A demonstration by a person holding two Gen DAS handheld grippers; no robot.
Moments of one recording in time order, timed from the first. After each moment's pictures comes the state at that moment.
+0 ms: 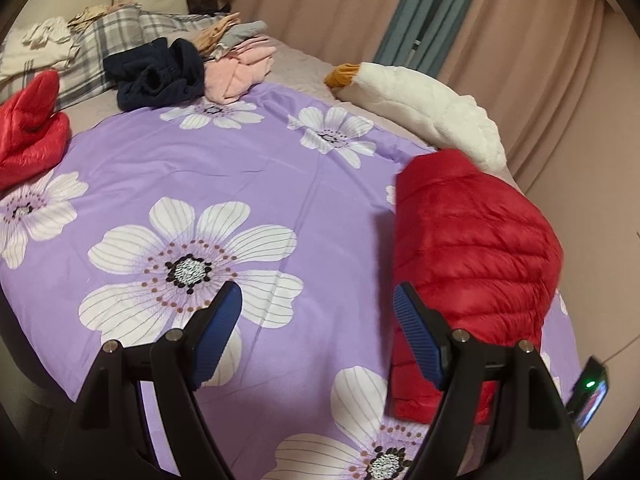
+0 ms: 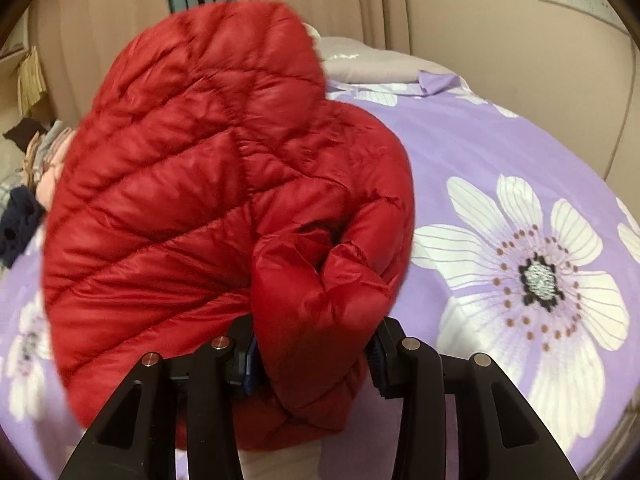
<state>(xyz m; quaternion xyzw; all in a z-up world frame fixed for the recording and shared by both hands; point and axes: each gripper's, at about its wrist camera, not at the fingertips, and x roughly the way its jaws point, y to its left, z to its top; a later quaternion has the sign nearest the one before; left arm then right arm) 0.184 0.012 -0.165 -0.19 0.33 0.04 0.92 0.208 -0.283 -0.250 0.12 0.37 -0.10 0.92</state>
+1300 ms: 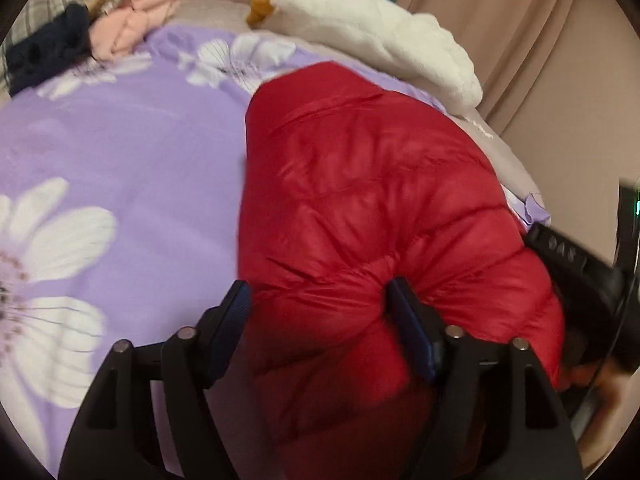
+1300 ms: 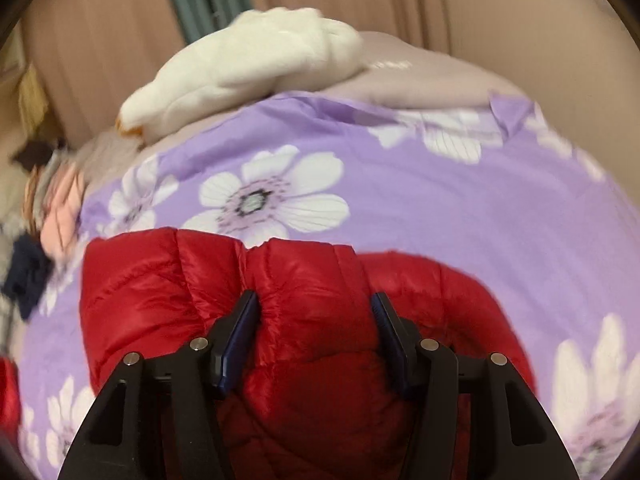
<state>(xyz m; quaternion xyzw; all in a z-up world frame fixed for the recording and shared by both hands) 0.335 -0.087 -0.252 -0.18 0.39 -0.06 0.90 0.381 -0.308 -0.246 0.17 0.36 -0.05 0.91</state>
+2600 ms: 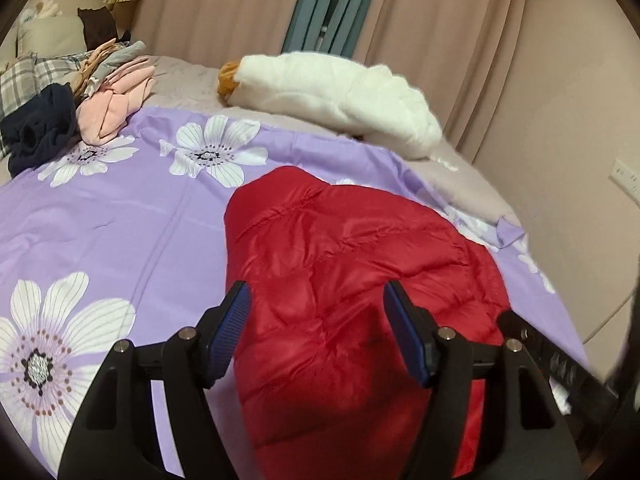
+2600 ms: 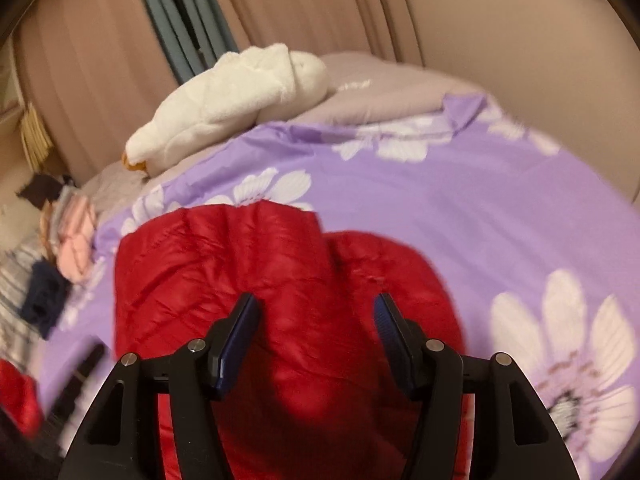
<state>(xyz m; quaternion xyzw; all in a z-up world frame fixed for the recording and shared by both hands) 0.318 -0.105 -0.184 -0.11 0.32 -0.07 0.94 0.303 -0.308 -0.201 0.15 0.33 -0.08 0.93</state>
